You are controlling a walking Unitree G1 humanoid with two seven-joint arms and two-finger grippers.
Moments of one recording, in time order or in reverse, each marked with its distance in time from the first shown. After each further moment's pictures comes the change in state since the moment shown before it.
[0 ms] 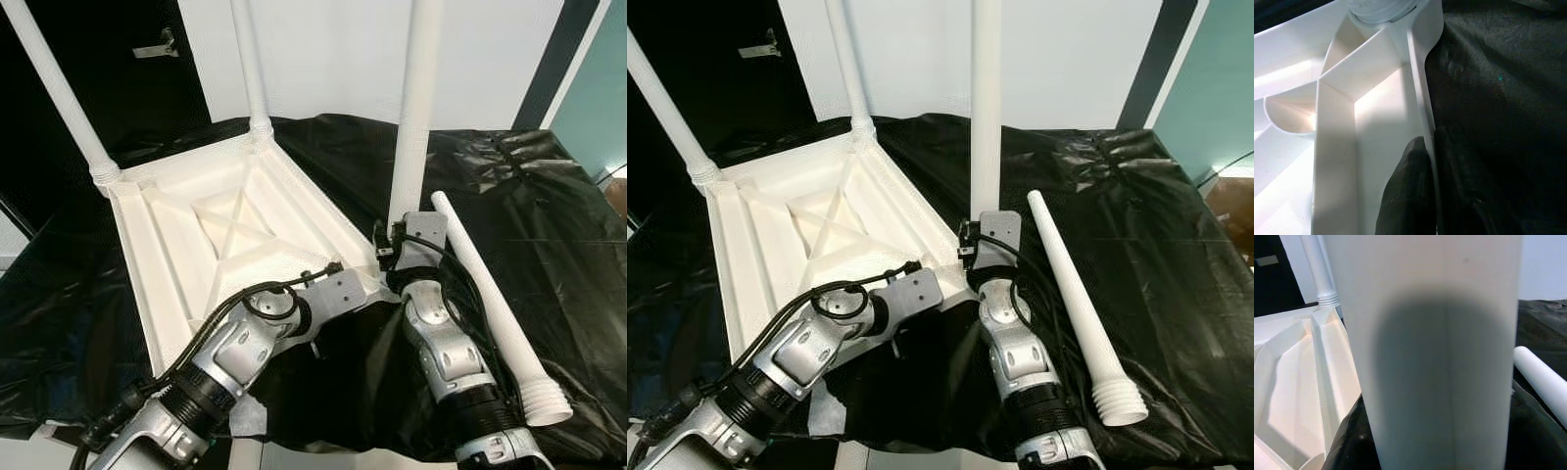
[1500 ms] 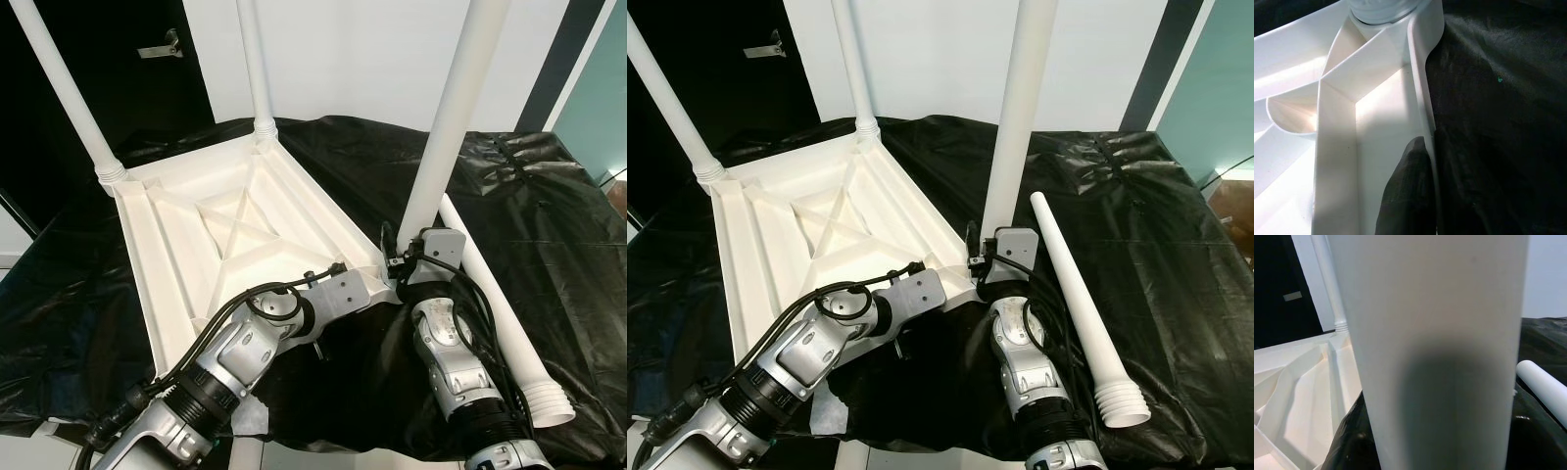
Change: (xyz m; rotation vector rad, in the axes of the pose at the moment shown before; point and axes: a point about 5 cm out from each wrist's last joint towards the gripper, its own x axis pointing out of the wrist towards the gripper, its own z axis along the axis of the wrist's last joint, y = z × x) left arm 0.002 -0.001 0.000 0.006 0.003 0.002; right arm -0.008 -0.011 -0.015 0.064 -0.128 0.025
